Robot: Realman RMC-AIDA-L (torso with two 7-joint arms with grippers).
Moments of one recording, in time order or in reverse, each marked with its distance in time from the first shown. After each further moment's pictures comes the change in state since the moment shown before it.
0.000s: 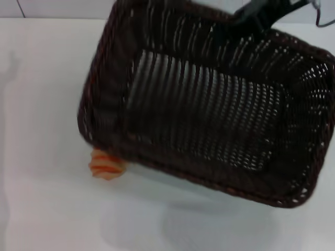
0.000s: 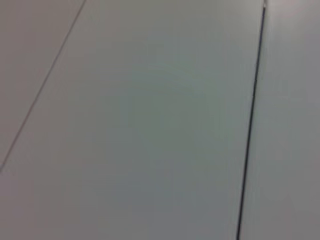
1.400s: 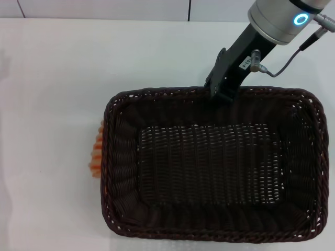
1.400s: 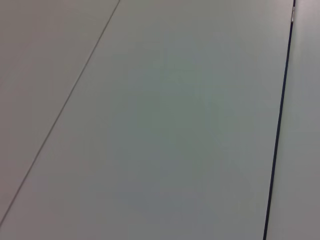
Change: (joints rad) left arm -0.028 -0.009 -0.091 0.012 0.009 0.002 -0.011; right arm 0.183 0.052 -0.331 0.179 -0.135 -0.019 -0.073
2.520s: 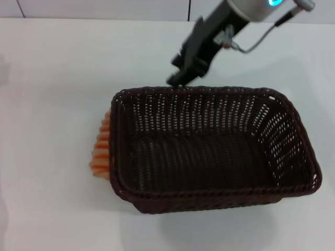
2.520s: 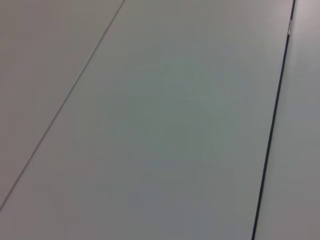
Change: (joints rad) left arm 0.041 -0.004 0.049 0.001 -0.007 0.050 -0.067; right arm 0.017 0.060 0.066 -0.107 -0.093 -0.085 0.004
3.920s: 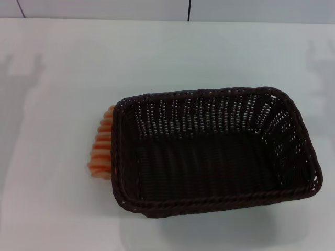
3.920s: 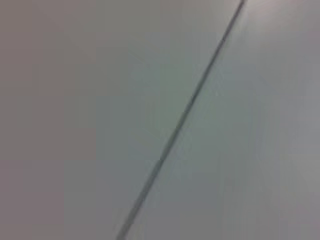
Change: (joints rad) left arm 0.046 0.029 0.078 -0.063 0.235 -0.055 -0.323; right arm -1.189 0.060 -0.528 -0.533 0.056 -2.095 -0.024
